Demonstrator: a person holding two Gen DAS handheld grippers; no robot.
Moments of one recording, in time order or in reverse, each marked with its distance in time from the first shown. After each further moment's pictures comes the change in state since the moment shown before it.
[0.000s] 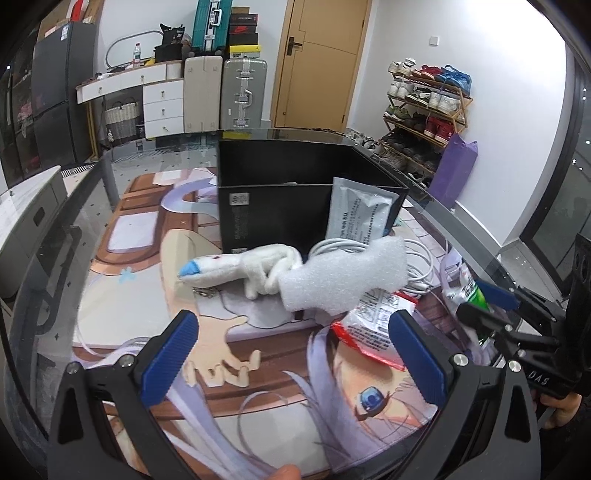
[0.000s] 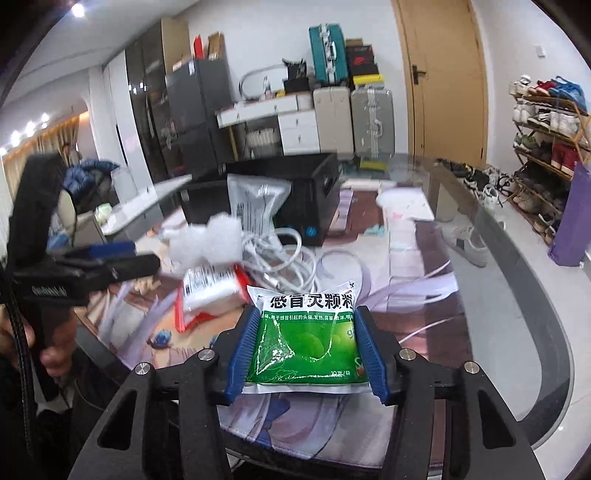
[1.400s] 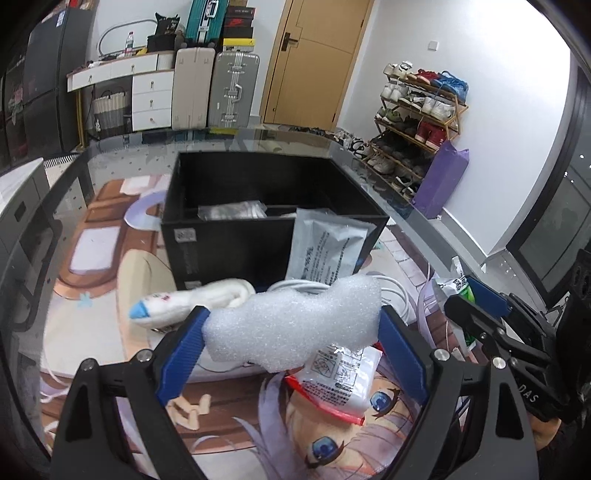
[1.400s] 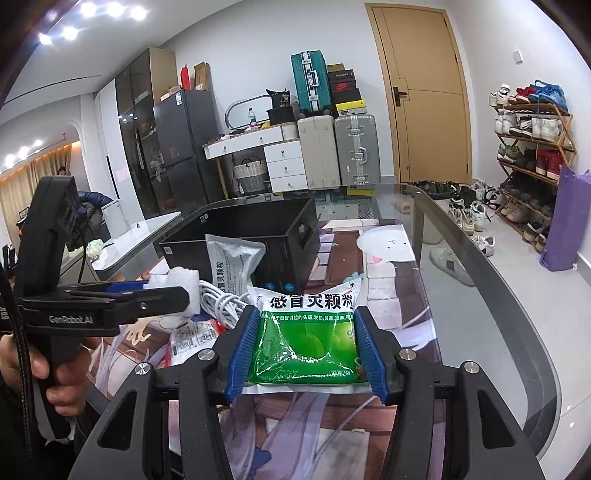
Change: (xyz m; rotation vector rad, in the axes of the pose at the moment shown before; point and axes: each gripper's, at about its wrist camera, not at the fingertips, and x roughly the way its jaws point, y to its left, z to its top) left arm 0.012 -0.018 0.033 -0.033 0.006 -0.060; right arm -0.005 -0.010 0.029 0.045 -0.101 -0.032
